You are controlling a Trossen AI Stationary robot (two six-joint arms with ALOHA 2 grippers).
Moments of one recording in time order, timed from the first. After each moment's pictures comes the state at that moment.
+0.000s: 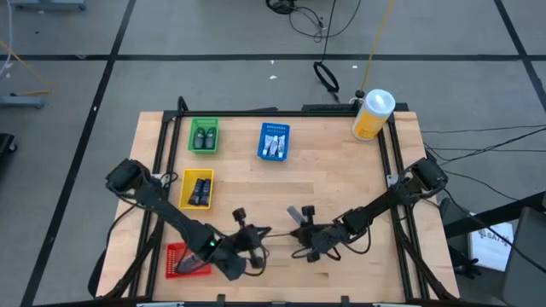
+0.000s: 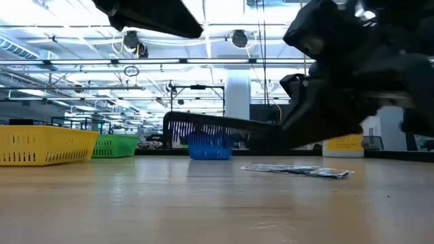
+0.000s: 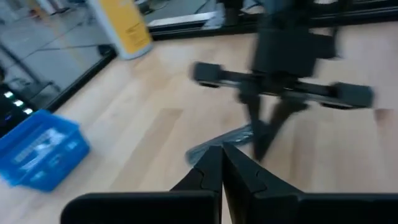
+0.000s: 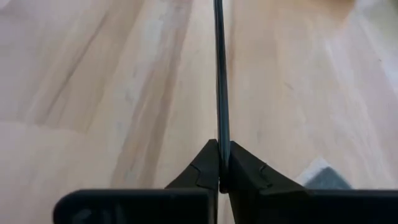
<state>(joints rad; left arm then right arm) -0.63 1.81 1.15 -0.08 -0.96 -0.42 0.52 1.83 0.81 0.30 0.44 0.12</state>
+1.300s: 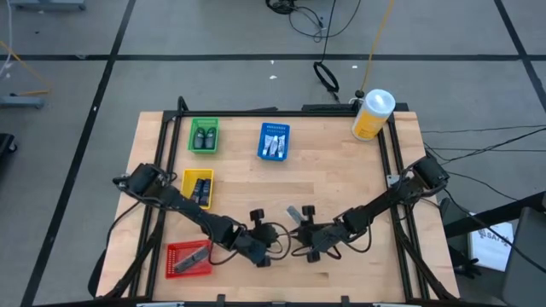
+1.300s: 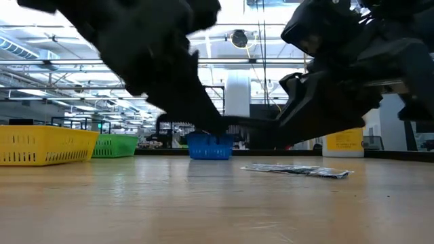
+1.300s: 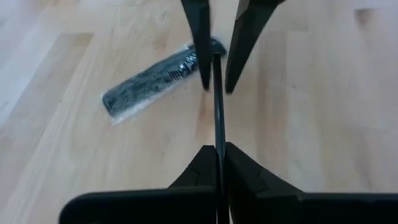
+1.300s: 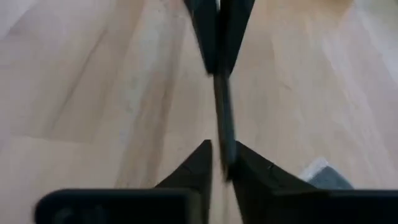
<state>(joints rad) -0.50 1.96 1.15 -0.03 -0.48 -0.39 0.51 1.81 0.81 0.29 0.41 0.16</state>
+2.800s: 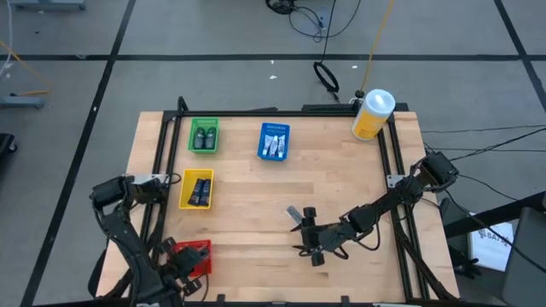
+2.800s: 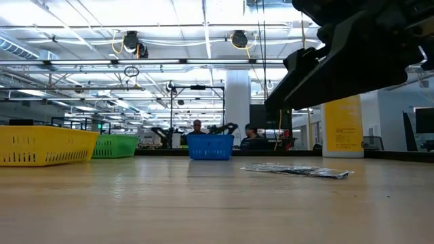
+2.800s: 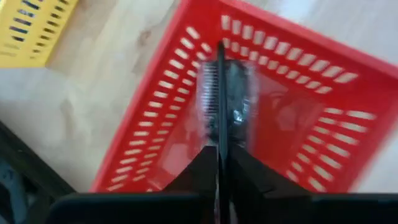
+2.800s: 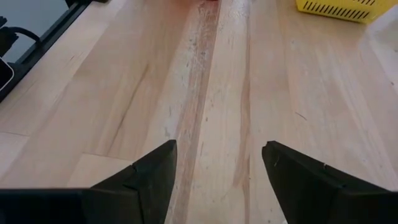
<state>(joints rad) -1.10 1.87 1.32 -1.28 -0.23 -1.73 0.53 1.72 0.79 0.31 0.36 0.16</state>
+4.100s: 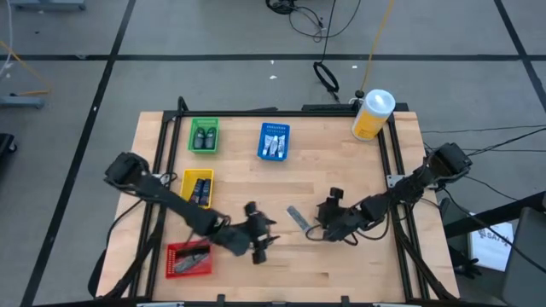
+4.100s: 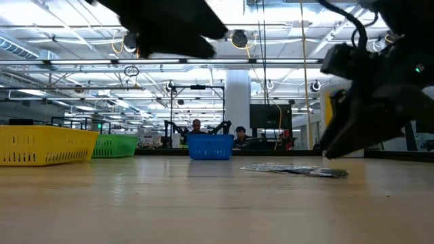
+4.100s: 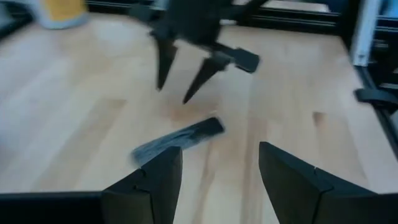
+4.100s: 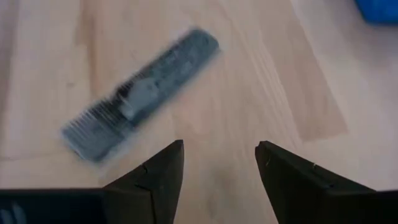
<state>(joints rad) -0.52 1.75 1.04 0.12 -0.59 -0.41 0.50 1.55 0.59 -0.05 0.56 0.47</state>
